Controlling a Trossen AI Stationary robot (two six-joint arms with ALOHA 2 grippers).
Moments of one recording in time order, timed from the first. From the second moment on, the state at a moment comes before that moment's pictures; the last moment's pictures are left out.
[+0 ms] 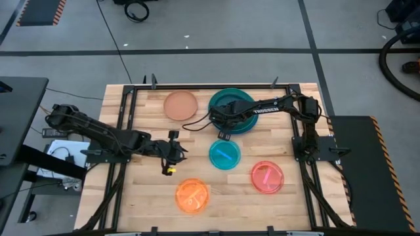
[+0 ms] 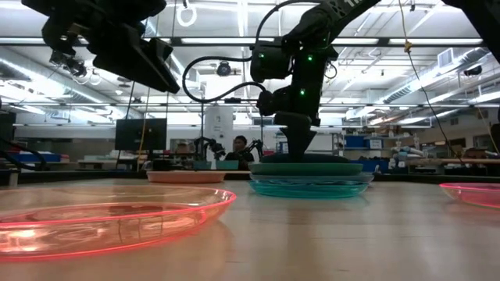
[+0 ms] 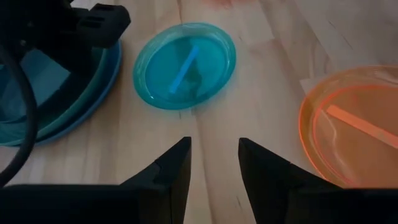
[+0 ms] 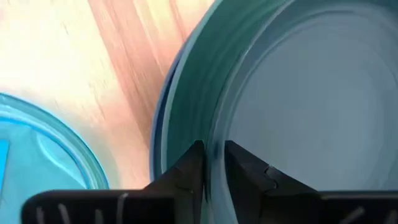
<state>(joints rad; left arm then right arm) -0.28 1.20 0.68 -0.17 -0.27 0.08 -0.21 1.94 1.40 -0.79 0.20 0.14</state>
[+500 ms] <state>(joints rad) -0.32 1.20 0.68 -0.19 -0.27 -0.03 -0.21 1.94 1.40 -0.77 0.18 0.11</state>
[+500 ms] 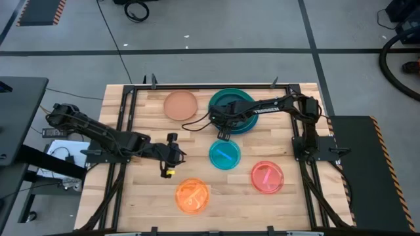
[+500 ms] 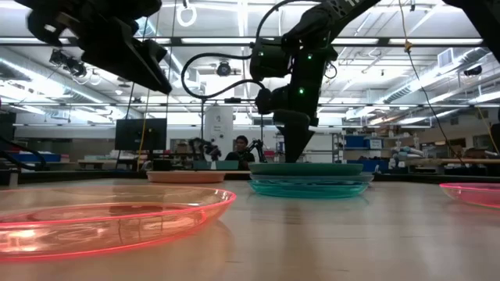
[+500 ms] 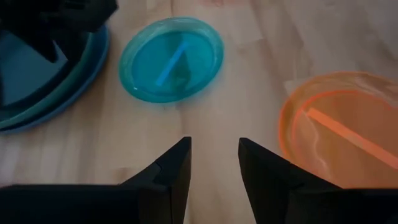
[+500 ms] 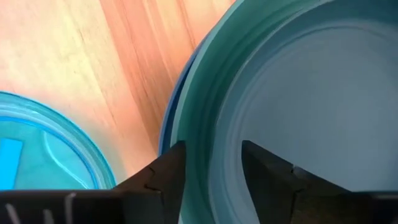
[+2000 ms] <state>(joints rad) -0.44 1.20 0.68 -0.39 -0.28 -0.43 -0.17 1.90 1.45 -0.31 0.08 -0.20</state>
